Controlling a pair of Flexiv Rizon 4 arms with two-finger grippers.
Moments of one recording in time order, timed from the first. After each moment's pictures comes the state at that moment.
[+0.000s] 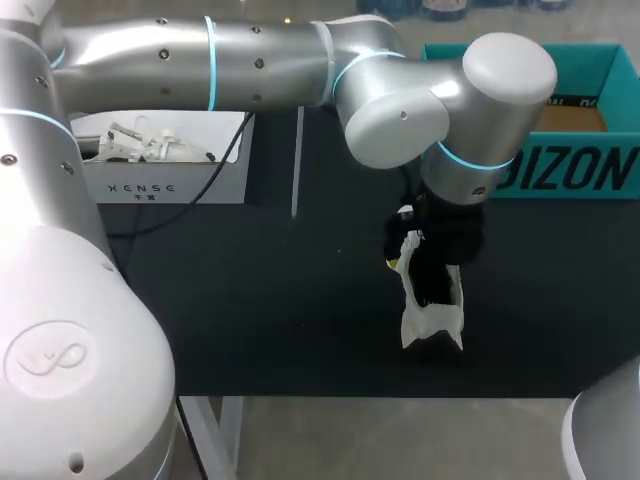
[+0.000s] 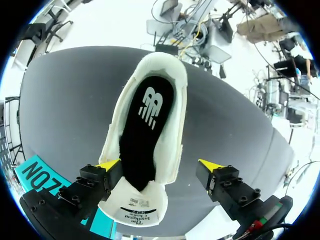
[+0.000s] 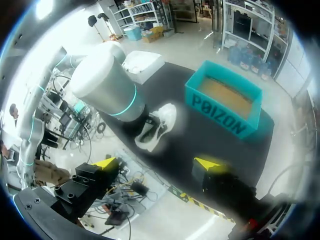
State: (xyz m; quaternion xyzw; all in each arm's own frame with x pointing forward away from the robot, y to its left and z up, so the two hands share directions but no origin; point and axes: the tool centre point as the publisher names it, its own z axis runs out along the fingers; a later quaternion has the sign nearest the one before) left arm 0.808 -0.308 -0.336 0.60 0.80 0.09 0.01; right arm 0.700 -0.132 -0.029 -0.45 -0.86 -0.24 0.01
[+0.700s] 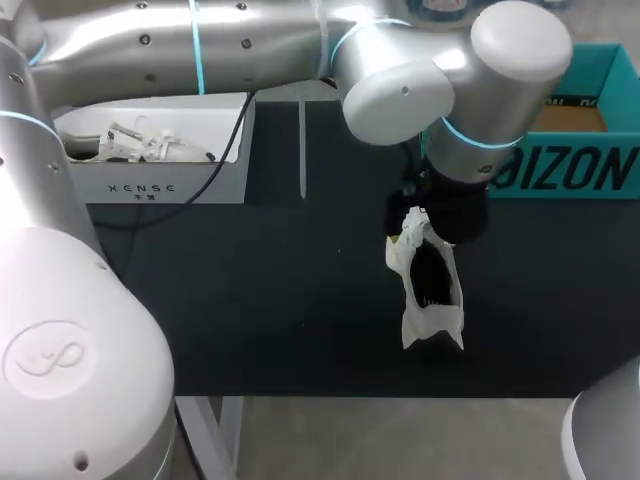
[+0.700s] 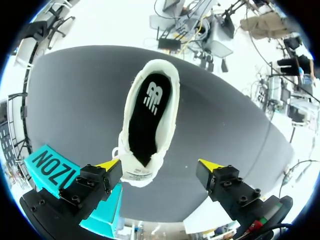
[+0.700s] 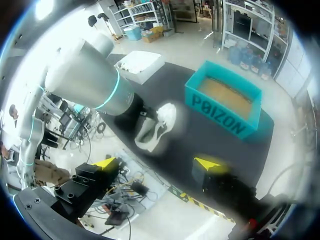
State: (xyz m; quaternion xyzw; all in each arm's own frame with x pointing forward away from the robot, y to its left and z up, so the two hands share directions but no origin) left arm 0.819 -0.307 -0.280 0.59 0.79 0.11 0.05; right arm 0.700 -0.132 -0.029 -0.45 -0.86 -0.24 0.01
